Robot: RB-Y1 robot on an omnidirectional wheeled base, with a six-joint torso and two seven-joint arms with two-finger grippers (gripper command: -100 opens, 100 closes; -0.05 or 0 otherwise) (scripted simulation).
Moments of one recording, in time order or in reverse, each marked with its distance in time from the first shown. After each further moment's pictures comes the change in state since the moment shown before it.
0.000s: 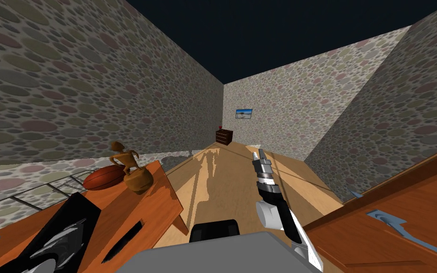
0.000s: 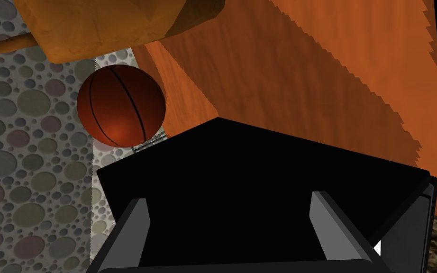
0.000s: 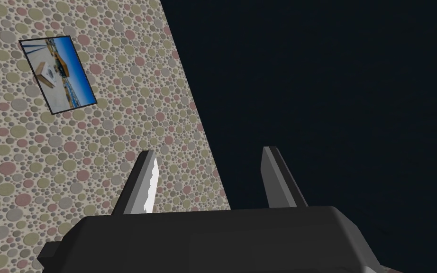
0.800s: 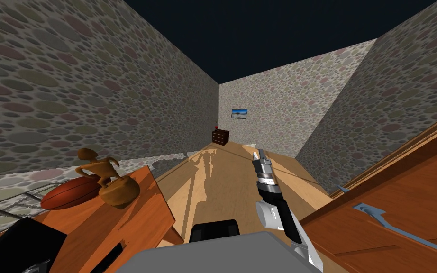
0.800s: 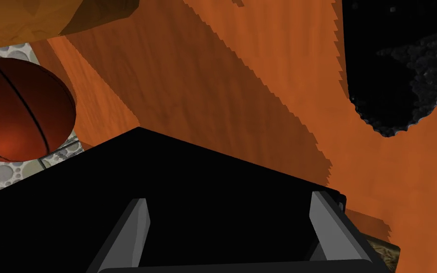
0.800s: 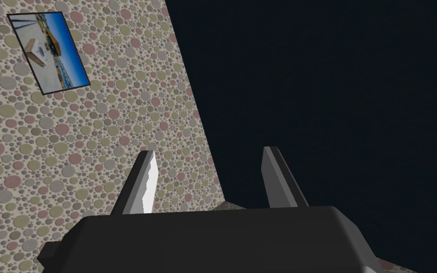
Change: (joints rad) left arm -0.026 0.038 0.104 0.196 0.056 0.185 -0.004; right arm 0.000 0.000 0.000 0.000 0.000 0.000 0.000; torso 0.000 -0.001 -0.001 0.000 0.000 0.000
